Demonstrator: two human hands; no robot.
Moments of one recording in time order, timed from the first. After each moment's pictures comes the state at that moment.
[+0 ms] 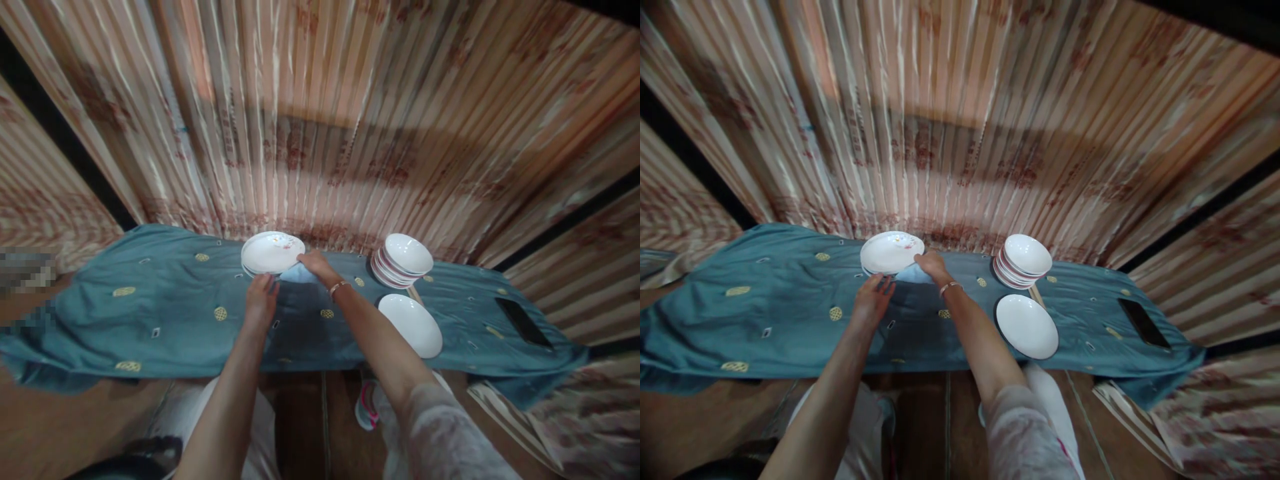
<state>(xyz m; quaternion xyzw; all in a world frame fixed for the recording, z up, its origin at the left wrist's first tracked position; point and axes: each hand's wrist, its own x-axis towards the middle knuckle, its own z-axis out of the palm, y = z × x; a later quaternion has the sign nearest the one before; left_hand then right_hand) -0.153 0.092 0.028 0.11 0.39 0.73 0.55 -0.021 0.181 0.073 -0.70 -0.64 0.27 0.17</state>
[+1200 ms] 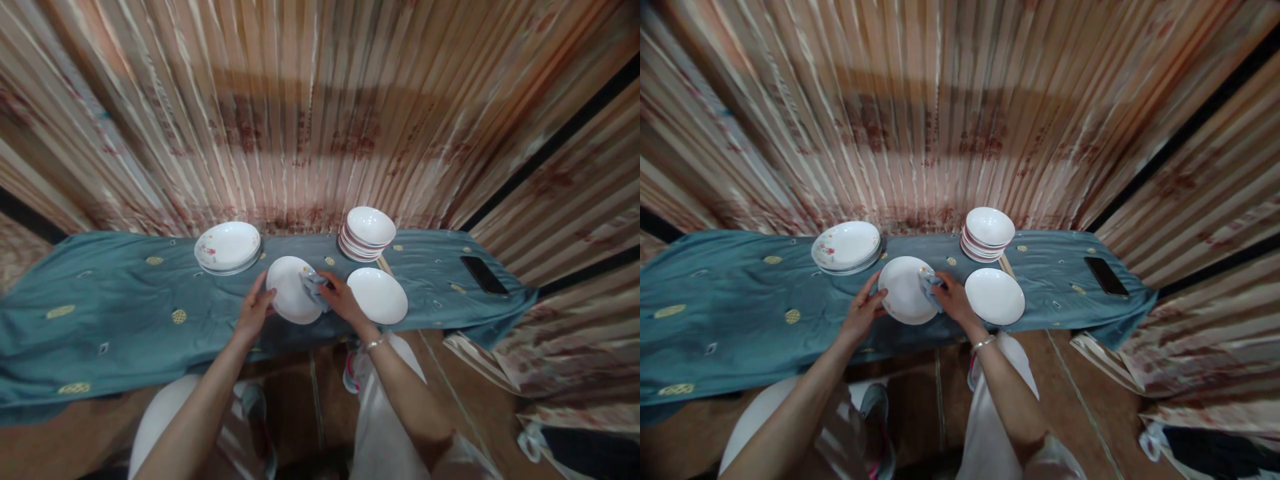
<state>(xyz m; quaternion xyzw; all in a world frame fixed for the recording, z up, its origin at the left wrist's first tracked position) -0.103 0.038 0.029 0.41 0.50 0.50 0.58 0.118 0.031 0.017 -0.58 -0.60 0.33 0.44</state>
